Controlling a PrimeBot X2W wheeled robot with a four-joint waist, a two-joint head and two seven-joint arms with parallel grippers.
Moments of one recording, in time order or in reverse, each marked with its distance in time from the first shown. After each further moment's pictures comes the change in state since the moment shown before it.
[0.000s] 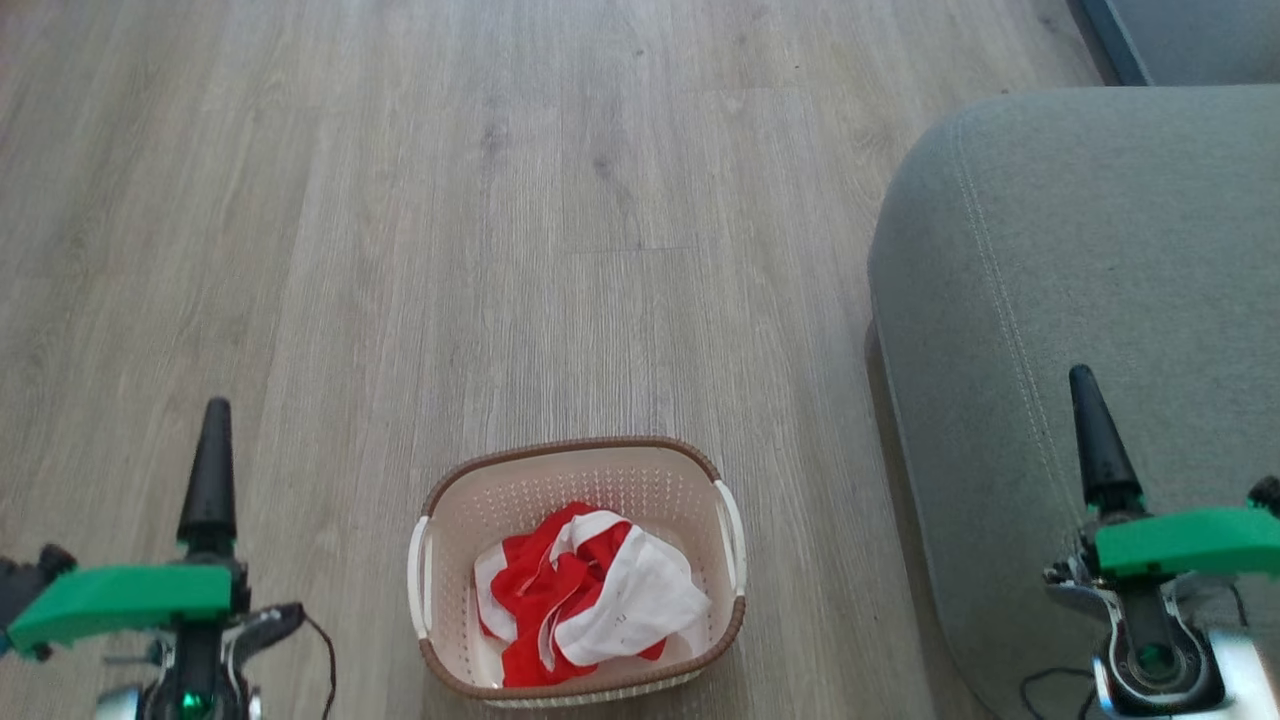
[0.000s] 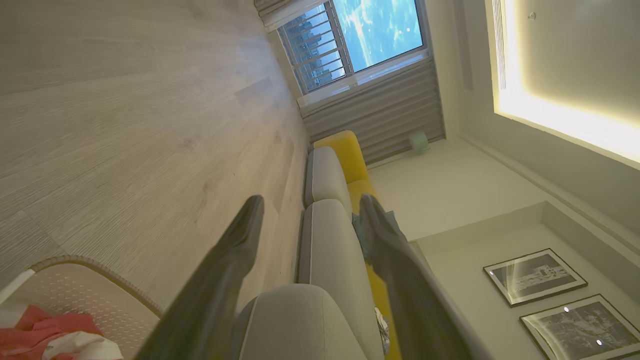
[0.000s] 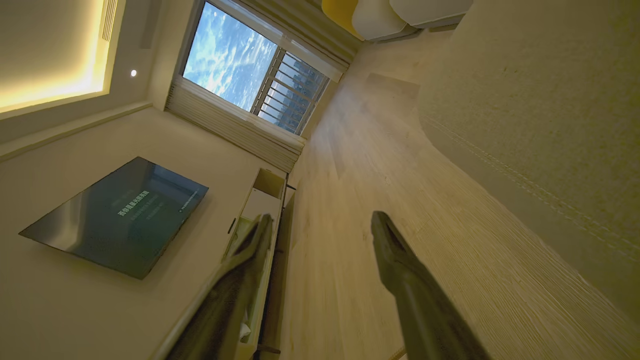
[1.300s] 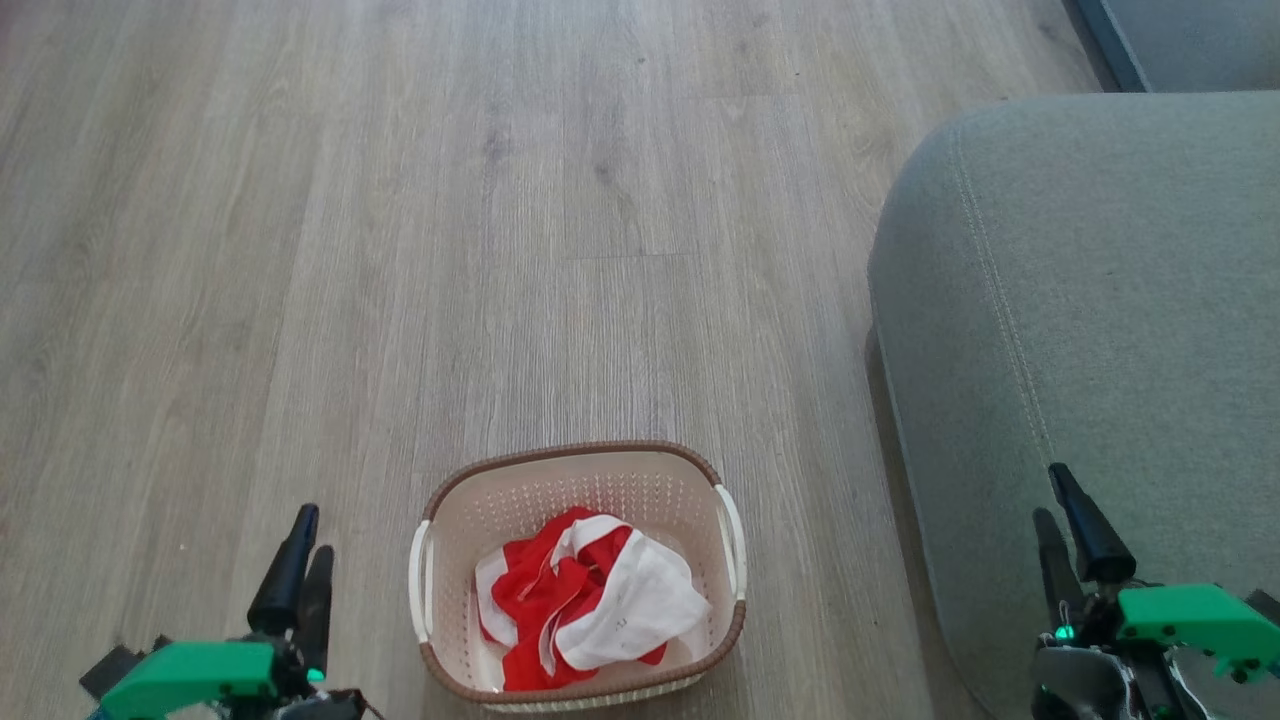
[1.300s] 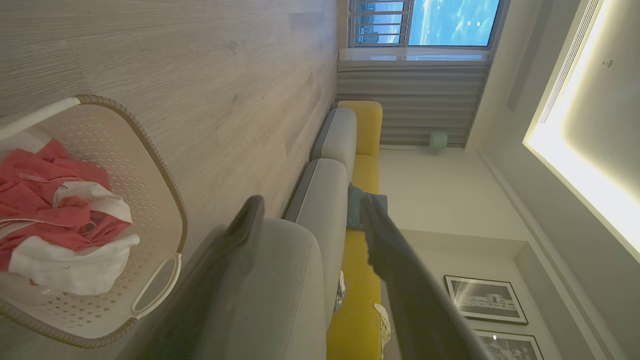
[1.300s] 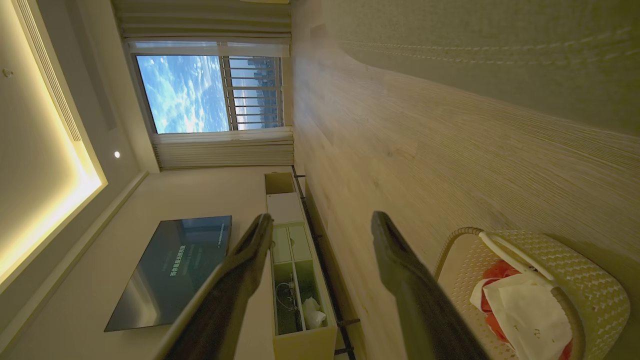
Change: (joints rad) left arm 0.054 0.000 -0.085 0.187 -0.314 -0.011 0.114; right arm 0.040 -0.001 -0.004 0.181 0.455 0.000 0.114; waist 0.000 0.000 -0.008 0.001
